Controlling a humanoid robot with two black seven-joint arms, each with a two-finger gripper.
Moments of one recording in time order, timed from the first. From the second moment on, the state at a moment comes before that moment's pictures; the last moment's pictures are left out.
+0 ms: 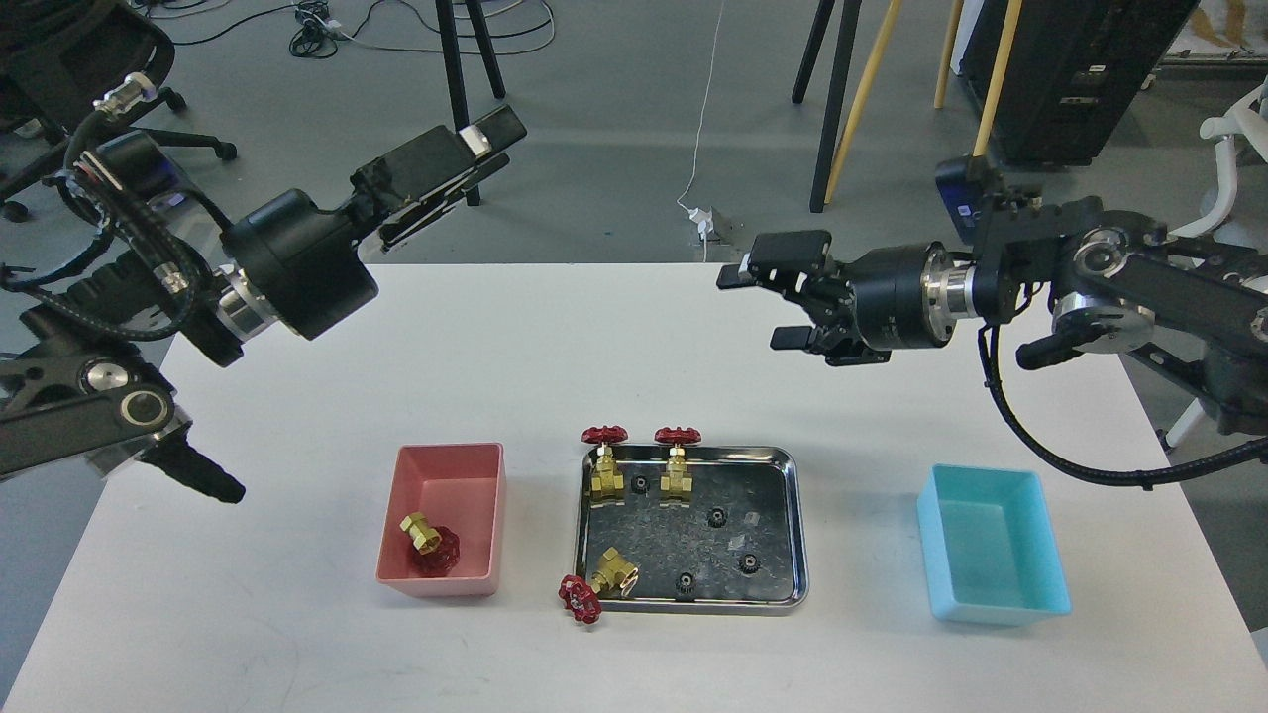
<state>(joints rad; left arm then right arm) -1.09 0.91 -0.08 -1.76 0.74 0.31 -0.49 1.22 -0.60 0.01 1.30 -0.53 0.49 -0.10</state>
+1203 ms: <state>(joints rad) -1.00 0.76 -0.23 -1.70 0.70 0.29 -0.49 1.51 -0.06 -0.65 1.25 -0.63 0.49 -0.33</state>
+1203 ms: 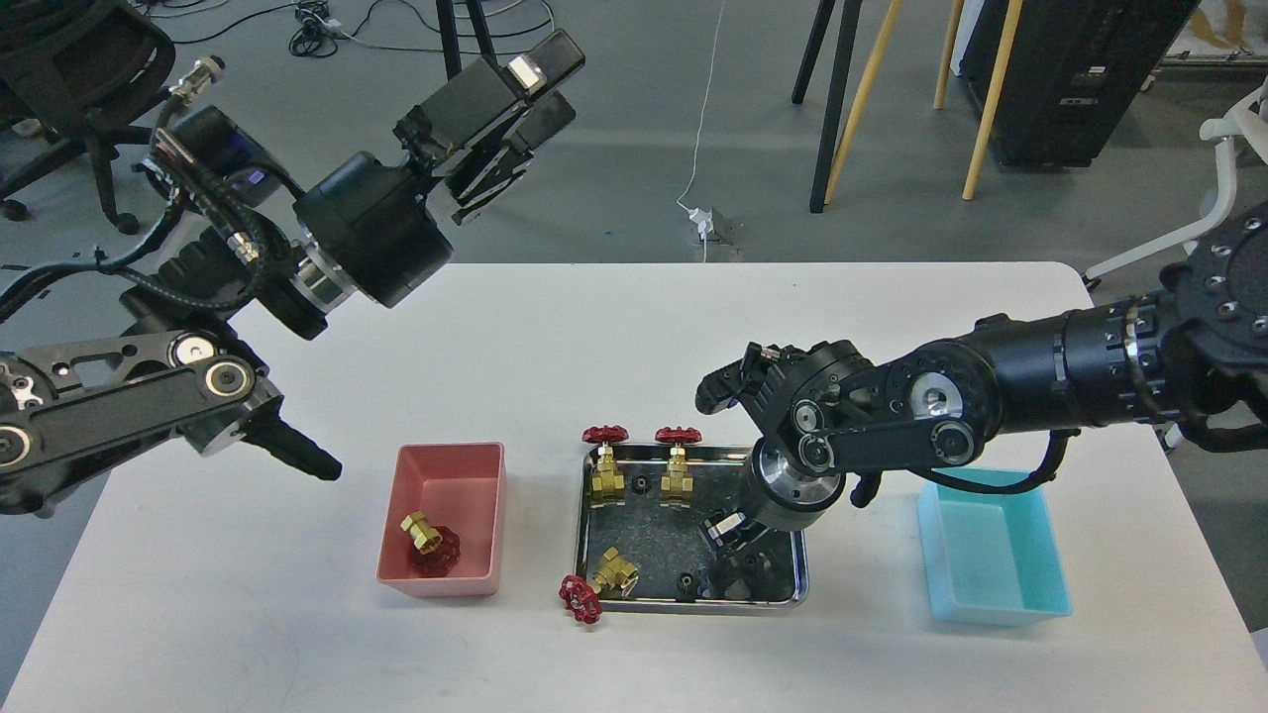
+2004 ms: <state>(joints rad) -0.95 0.74 -0.23 -1.70 0.71 0.29 -0.49 1.42 -0.02 -0.66 1.18 -0.64 0.49 -0.33</state>
